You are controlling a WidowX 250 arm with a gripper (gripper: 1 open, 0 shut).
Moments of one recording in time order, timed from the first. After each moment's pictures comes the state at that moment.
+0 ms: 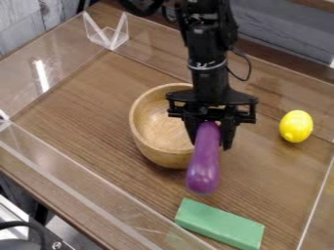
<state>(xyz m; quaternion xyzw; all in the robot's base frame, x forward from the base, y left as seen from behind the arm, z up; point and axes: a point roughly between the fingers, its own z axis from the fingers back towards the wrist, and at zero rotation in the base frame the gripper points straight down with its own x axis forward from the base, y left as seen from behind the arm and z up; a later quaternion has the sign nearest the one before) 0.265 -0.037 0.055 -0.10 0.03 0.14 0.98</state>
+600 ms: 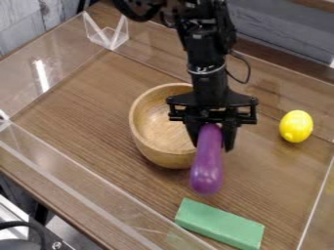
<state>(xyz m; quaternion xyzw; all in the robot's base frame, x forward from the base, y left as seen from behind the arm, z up) 0.267 -0.037 0.050 -0.10 0.01 0.16 0.98</state>
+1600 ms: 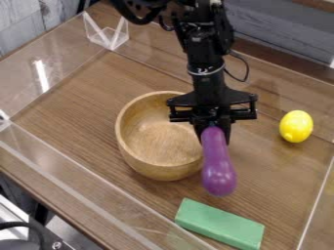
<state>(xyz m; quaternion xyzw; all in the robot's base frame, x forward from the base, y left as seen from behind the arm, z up) 0.274 -0.036 0.041 -0.10 0.00 0.22 0.97</state>
